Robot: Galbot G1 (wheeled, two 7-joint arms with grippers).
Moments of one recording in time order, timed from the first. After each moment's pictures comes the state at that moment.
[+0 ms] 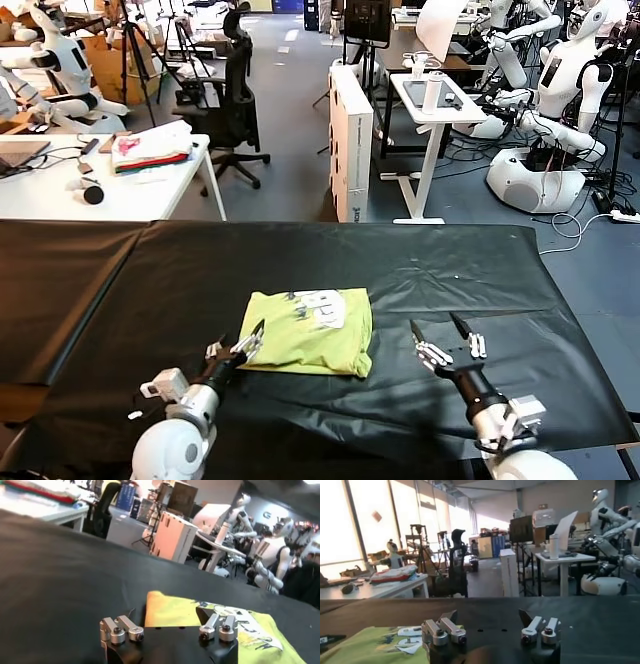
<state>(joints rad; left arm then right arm) 1.41 -1.39 -0.51 -1.91 -0.64 0.31 0.00 -1.63 1.11 0.54 2.19 0.48 -0.08 0.05</state>
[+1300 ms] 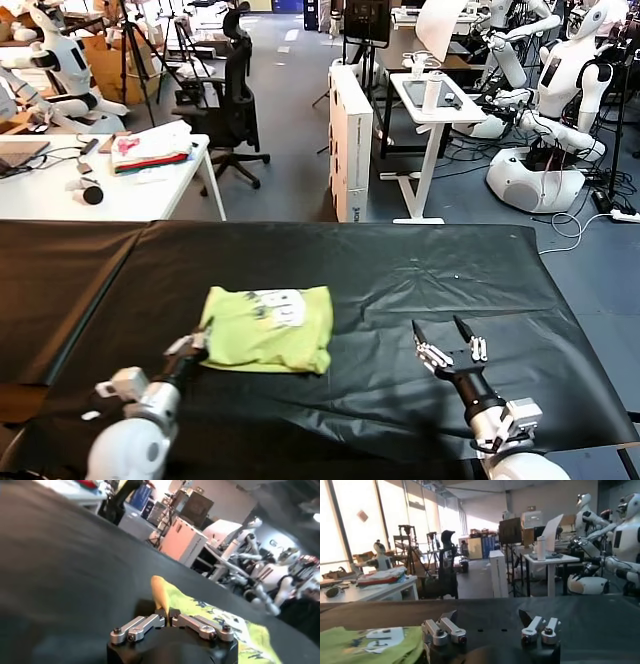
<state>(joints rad) 1.44 -1.27 -0.65 -1.95 -0.64 0.29 0.00 -1.60 1.15 0.51 2.15 0.45 -0.09 0.07</state>
